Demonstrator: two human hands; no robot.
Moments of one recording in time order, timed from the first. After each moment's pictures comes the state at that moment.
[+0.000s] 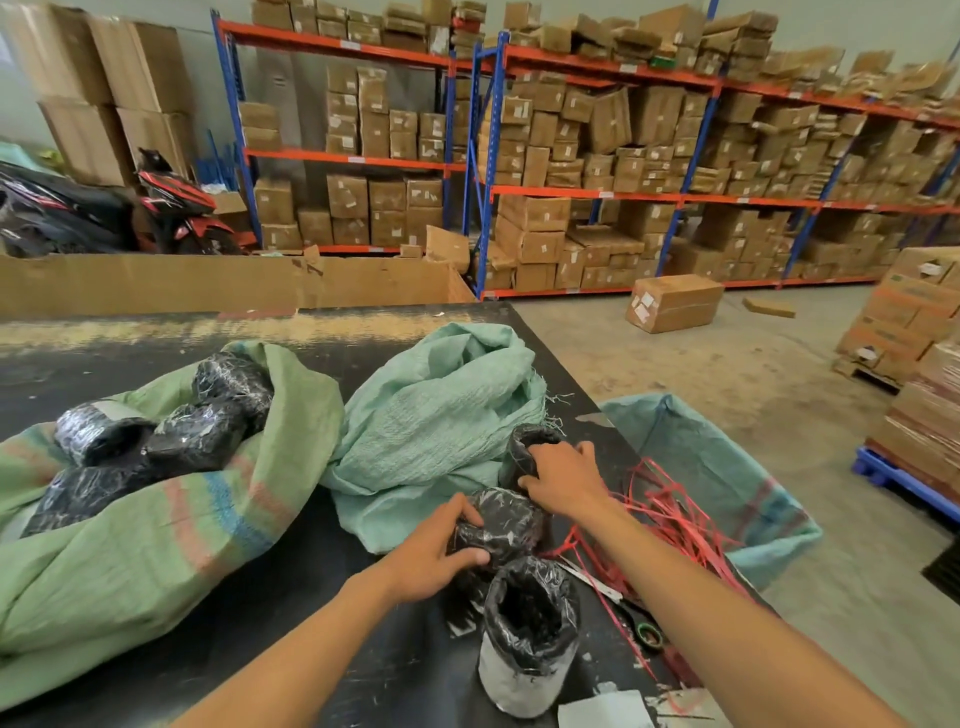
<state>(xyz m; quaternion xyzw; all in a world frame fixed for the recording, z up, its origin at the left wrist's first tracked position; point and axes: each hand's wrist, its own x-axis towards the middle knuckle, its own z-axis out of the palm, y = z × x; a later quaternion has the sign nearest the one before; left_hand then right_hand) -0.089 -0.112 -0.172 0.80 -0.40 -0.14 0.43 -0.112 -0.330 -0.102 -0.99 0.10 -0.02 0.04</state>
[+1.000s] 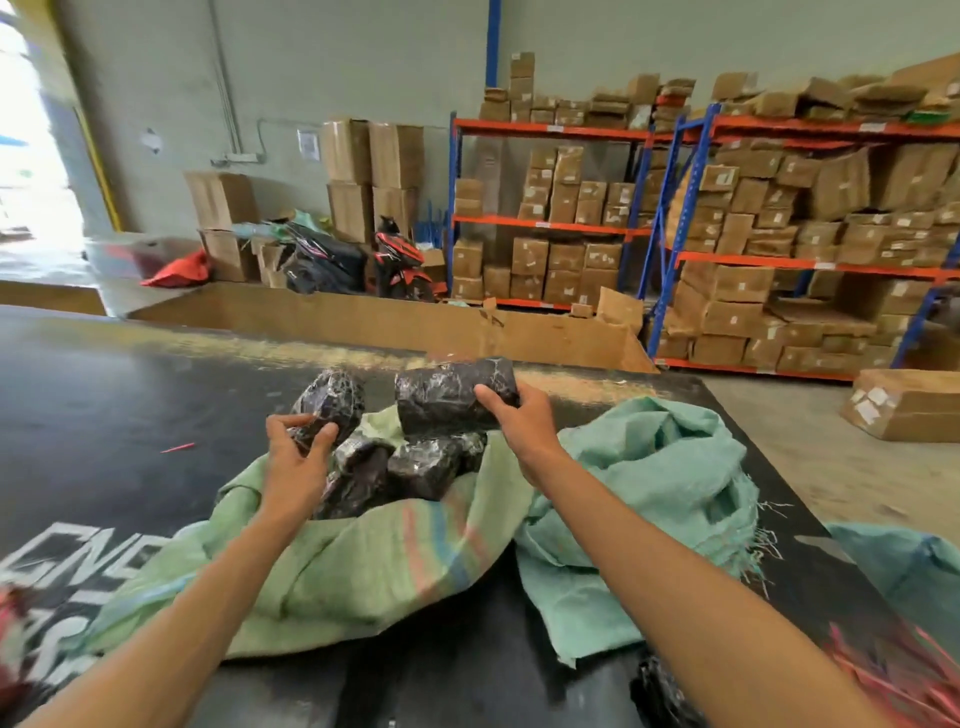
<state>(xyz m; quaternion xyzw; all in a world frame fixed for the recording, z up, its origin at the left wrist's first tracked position) -0.013 0.196 -0.075 0.78 0.11 0.26 0.56 0.015 -0.067 -0.005 -0.75 -0.06 -0.10 0.65</state>
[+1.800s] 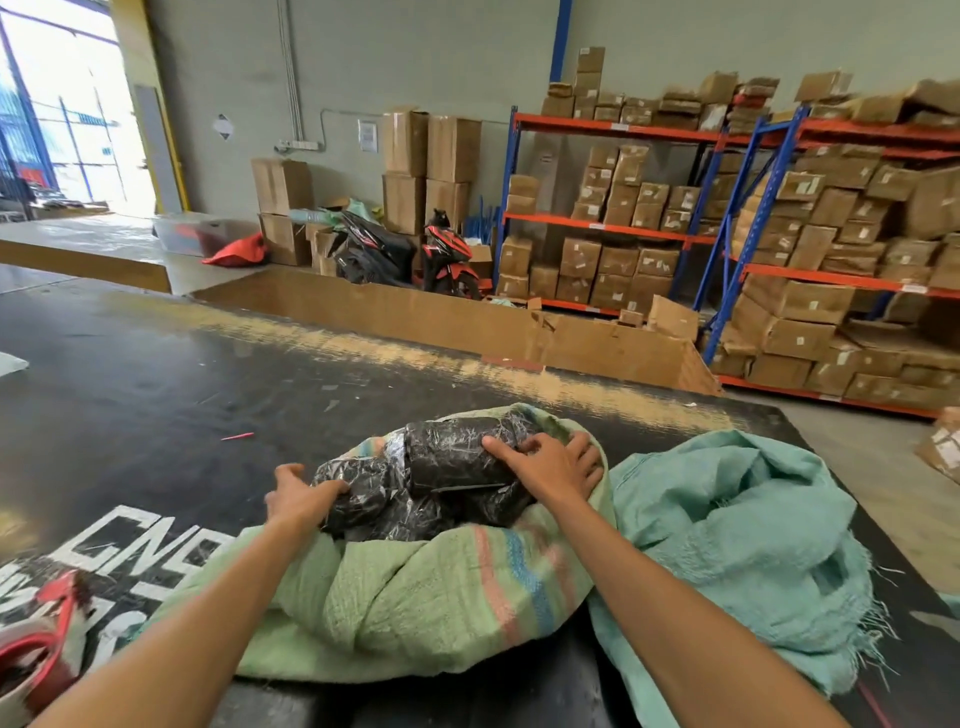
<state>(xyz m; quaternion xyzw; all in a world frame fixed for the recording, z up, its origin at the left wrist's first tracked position) 0.019 0.282 -0.110 0.78 0.36 0.08 0.50 0.076 -0.002 -0.061 -0.95 0.08 -0.02 0.31</state>
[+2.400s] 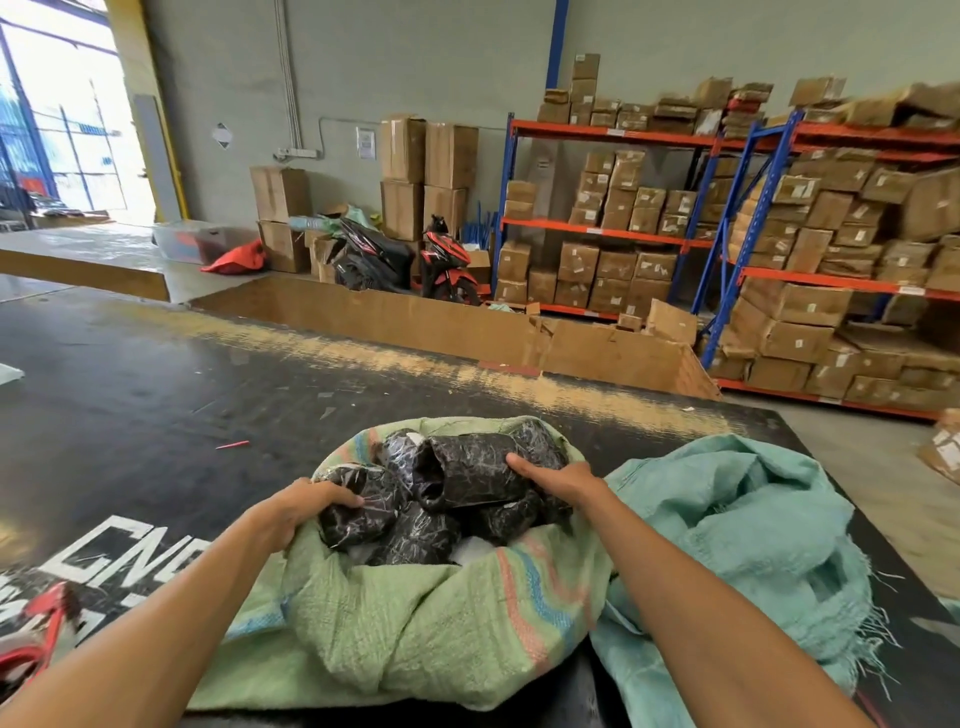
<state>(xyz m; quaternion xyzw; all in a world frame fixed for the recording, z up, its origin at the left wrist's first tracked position) 0.030 0.291 -0.095 0.75 0.27 -0.13 0.59 0.099 -0.042 -0.063 -0.92 0.16 0.16 0.33</state>
